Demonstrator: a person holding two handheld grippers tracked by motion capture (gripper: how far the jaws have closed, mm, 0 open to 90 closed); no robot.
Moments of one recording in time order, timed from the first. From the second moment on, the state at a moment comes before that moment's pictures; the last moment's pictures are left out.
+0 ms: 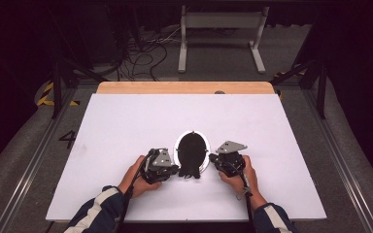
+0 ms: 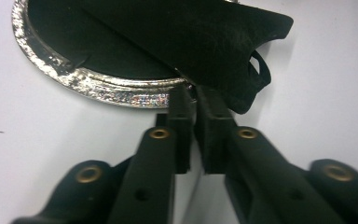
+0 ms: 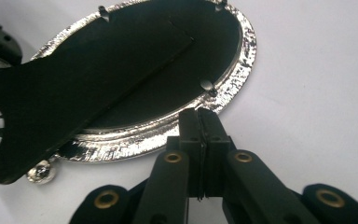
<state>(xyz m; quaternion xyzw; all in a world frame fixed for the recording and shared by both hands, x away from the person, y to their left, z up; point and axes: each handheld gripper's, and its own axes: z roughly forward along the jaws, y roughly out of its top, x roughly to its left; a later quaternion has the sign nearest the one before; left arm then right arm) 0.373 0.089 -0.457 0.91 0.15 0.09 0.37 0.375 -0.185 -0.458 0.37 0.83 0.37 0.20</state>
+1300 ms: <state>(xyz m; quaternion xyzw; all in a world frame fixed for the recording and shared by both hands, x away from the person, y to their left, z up) 0.337 0.214 -0.457 0.87 0.27 0.12 0.40 0.337 -0.212 -0.436 0.31 0.86 0.37 0.13</state>
